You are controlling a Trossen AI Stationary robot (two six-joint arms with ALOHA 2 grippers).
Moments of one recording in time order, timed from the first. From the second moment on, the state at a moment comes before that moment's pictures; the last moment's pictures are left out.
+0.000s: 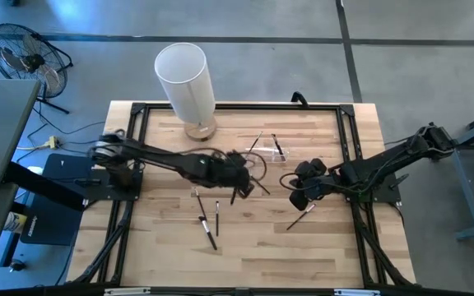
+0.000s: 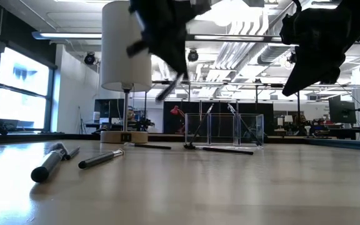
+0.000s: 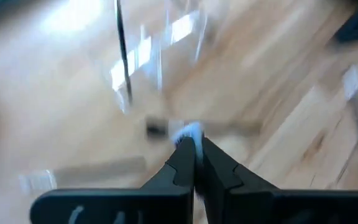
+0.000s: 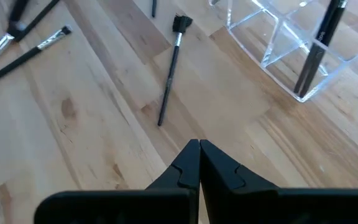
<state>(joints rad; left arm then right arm) -0.14 1.77 1.49 -0.69 -0.51 -0.79 0.31 1.13 0.64 -0.48 0.44 0.85</state>
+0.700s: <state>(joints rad) 0.29 1.62 0.84 0.88 0.22 -0.07 0.29 1.13 0.64 -0.41 0.60 0.96</state>
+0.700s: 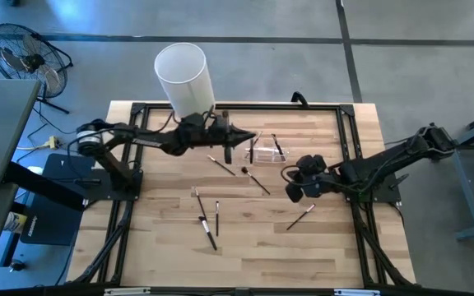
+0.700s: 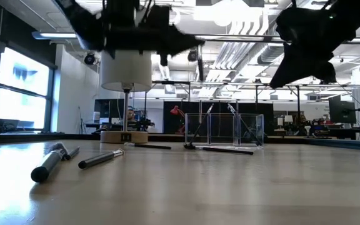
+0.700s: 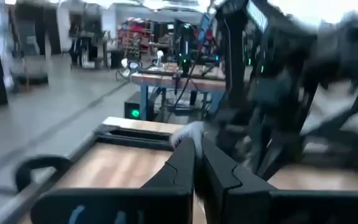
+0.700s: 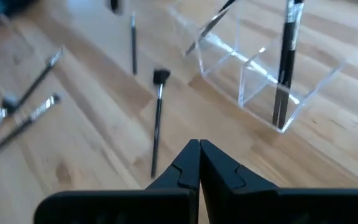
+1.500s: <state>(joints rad) 0.38 1.76 0.90 0.87 0.20 0.17 0.17 1.13 0.64 -0.34 0.63 0.99</state>
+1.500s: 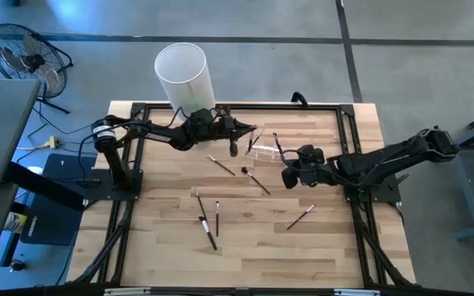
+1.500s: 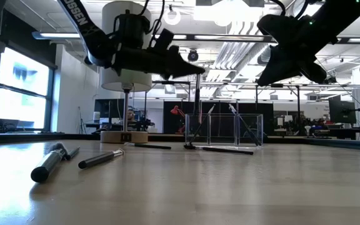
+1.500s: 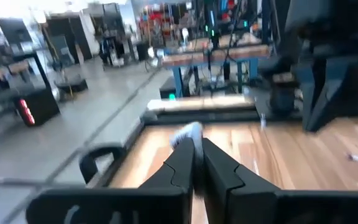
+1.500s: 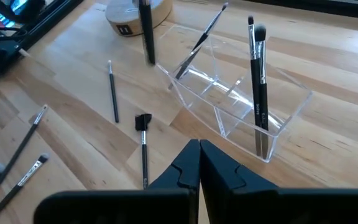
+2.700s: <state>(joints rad) 0.19 1.65 1.08 0.40 -0.08 0.04 0.17 1.13 0.64 -0.37 0.42 0.89</state>
